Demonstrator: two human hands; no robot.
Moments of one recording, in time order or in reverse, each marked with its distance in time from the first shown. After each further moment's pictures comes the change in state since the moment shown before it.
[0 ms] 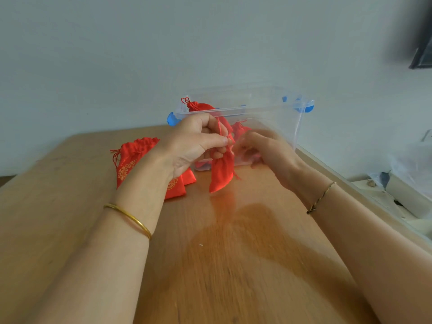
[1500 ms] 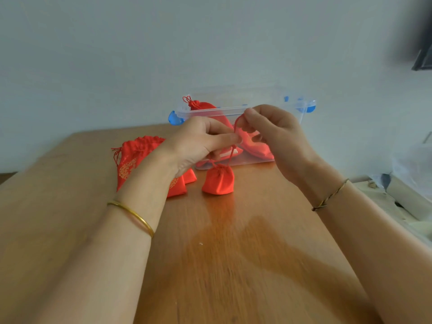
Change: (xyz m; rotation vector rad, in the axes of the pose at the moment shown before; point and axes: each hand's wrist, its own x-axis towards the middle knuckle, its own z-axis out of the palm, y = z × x) left_hand -0.002 -0.001 0.004 0.140 -0.025 0.023; right_hand -0.002 -0.016 0.000 0.071 0.152 -0.281
